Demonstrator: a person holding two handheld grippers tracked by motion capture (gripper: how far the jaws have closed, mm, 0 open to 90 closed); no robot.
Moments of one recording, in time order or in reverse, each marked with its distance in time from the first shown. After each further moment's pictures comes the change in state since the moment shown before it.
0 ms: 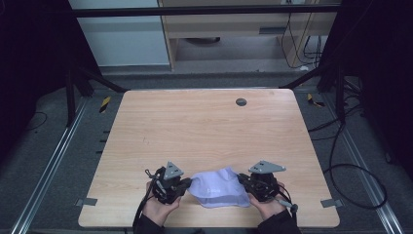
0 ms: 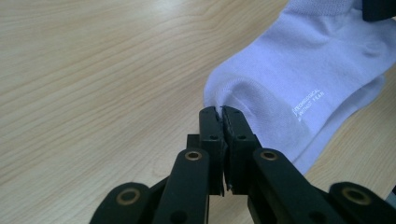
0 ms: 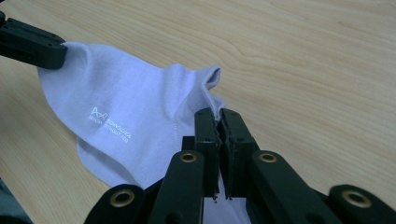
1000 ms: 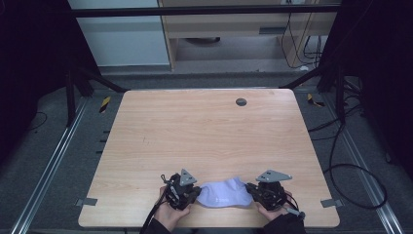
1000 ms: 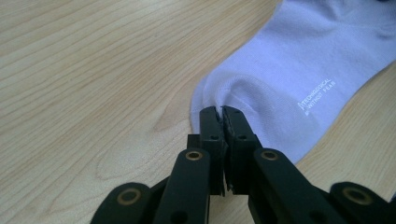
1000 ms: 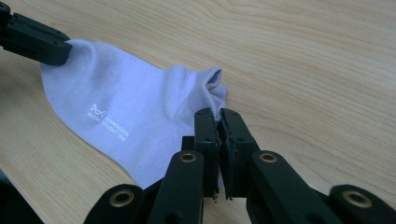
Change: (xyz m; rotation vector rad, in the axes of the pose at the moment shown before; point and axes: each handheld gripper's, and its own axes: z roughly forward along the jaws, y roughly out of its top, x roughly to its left) left arm -0.017 -0.011 0.032 0.084 -0.026 0.042; right arm -0.013 -0.033 -0.001 0.069 -0.009 0.012
